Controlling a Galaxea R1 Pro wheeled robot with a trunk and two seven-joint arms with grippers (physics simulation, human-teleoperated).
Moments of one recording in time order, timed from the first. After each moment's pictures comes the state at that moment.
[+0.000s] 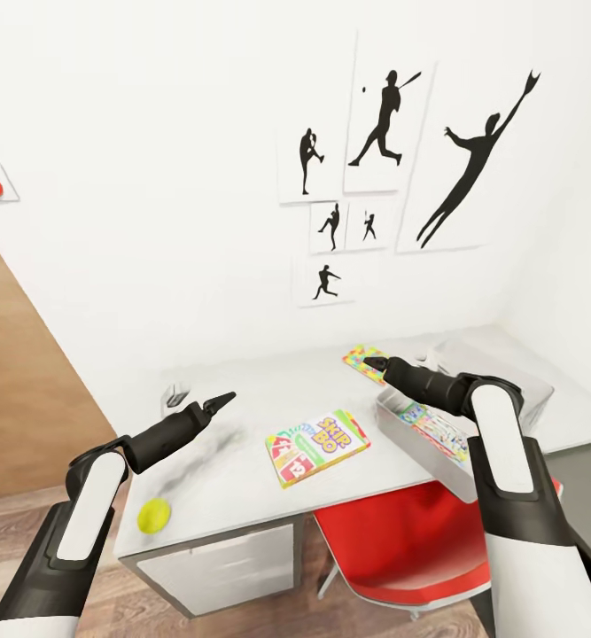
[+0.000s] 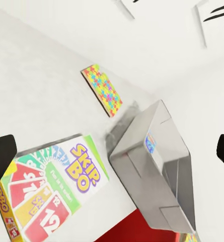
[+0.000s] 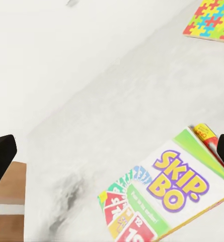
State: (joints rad) left arm -0.44 0.06 0.08 -1.47 0.86 0.80 -0.23; right arm -0.67 -0.01 -0.08 -1.60 -1.02 1.02 -0.47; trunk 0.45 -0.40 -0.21
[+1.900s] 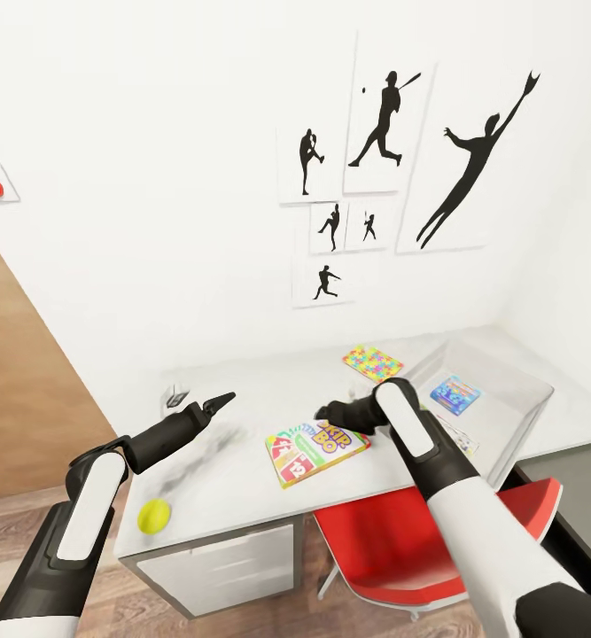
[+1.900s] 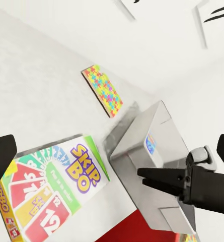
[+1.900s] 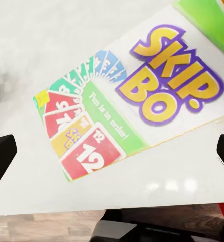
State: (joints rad) left arm -0.44 0.06 0.08 -1.47 0.87 0.79 -0.23; right arm -0.84 0.03 0.27 -1.04 -1.01 1.04 -0.56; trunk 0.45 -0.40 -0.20
